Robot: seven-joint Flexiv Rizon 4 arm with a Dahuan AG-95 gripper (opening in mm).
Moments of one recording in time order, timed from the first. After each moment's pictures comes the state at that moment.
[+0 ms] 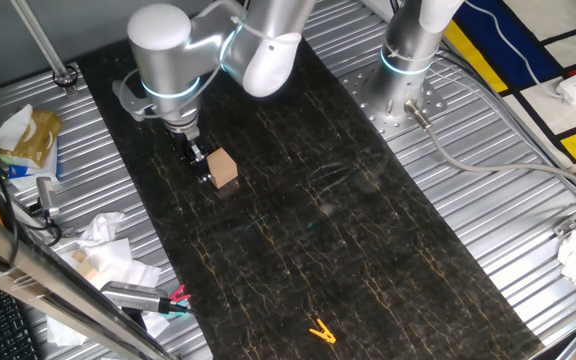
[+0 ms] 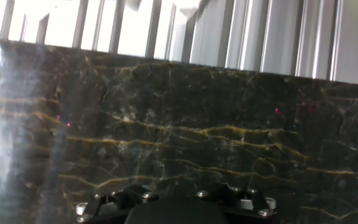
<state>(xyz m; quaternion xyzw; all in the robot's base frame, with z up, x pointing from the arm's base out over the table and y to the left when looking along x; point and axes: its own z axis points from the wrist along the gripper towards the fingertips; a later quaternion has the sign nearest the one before) 0.565 -0.017 0.038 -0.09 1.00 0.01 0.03</state>
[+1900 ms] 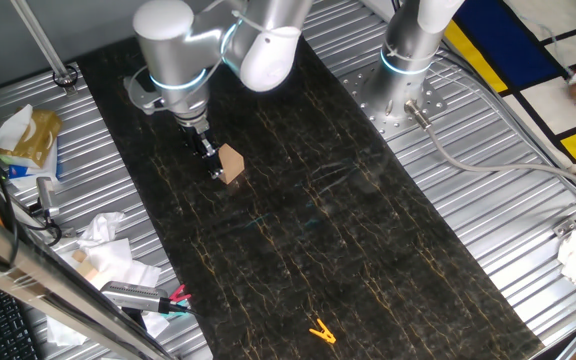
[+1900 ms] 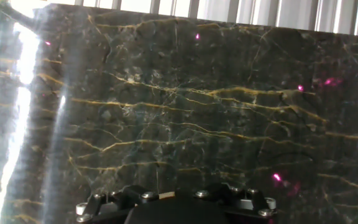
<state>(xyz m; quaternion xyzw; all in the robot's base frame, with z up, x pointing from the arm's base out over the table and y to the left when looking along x) 0.538 -0.017 0.029 -0.09 1.00 0.04 0.01</state>
